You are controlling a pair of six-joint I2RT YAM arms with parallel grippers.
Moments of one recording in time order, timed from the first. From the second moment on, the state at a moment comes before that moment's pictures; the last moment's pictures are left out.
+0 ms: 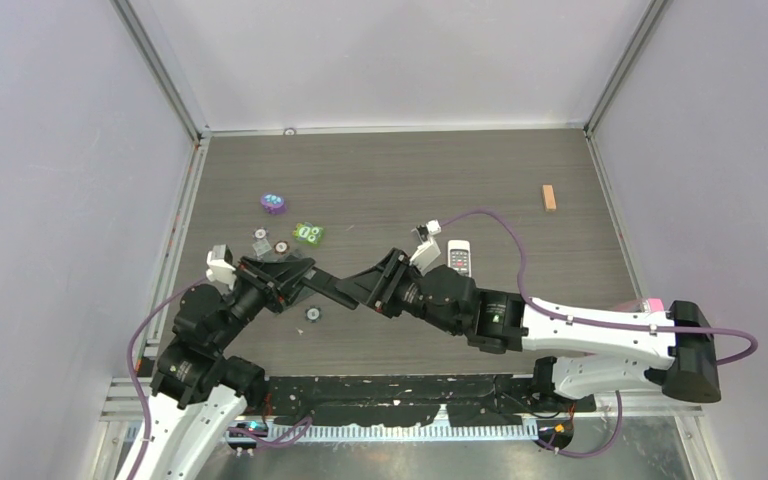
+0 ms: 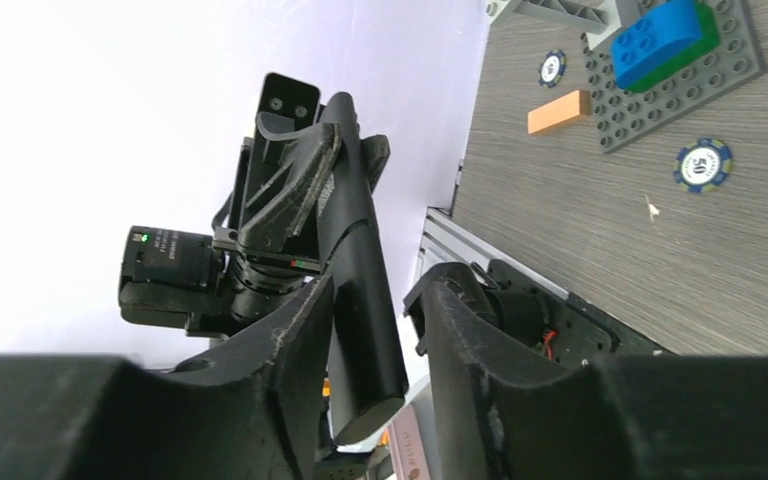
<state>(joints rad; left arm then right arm) -0.40 0.27 0.55 -0.40 0.19 -1.64 1.30 1.14 0.87 0.08 0.32 1.31</state>
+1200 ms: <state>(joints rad) -0.39 0.23 0.51 -0.34 0.19 -1.77 1.30 1.29 0.89 0.33 0.34 1.48</state>
